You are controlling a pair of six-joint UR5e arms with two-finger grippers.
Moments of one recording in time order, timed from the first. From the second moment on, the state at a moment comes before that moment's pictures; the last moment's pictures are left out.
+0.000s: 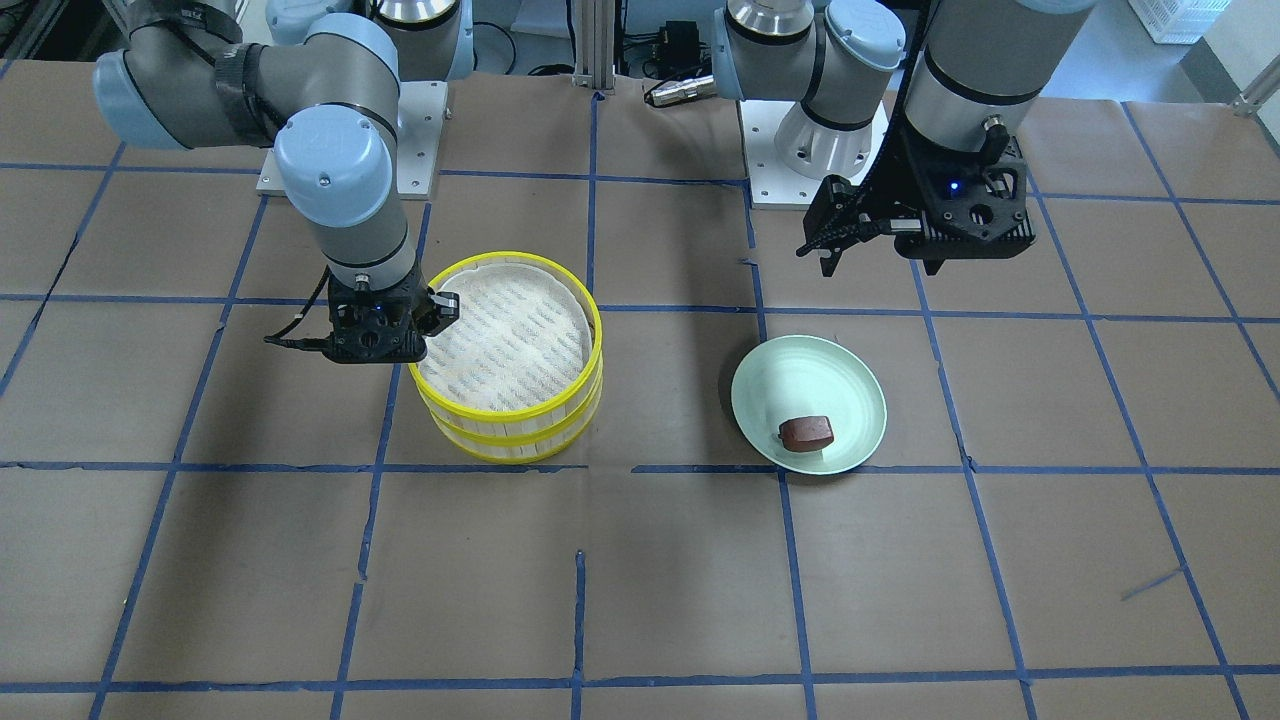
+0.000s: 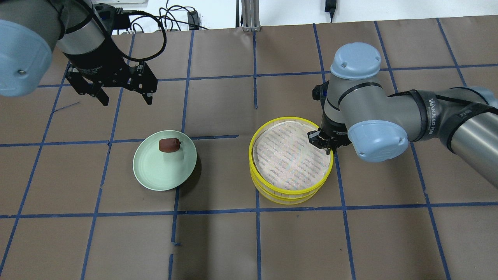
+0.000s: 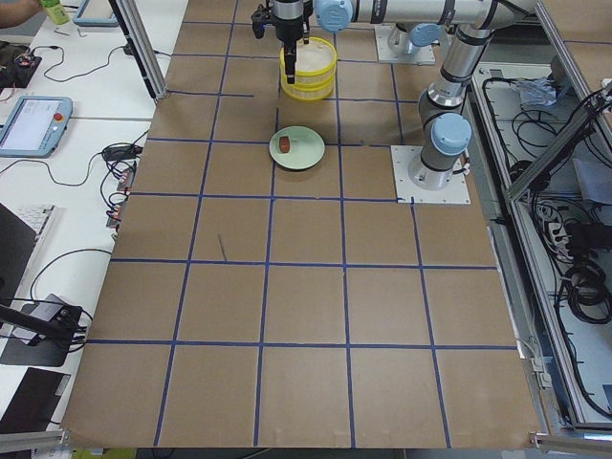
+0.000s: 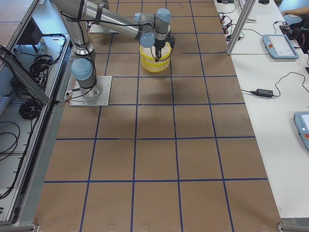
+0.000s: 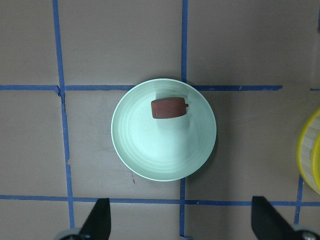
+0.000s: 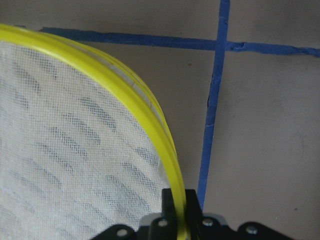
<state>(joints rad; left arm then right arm) -1.56 -1.58 -1.58 -1.58 1.62 0.00 1.68 -1.45 1.97 -1.99 -1.62 0.04</state>
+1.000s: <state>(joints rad) -1.56 -1.58 -1.60 -1.59 1.62 -0.01 1.69 -1.45 1.98 -1.99 -1.62 0.03</state>
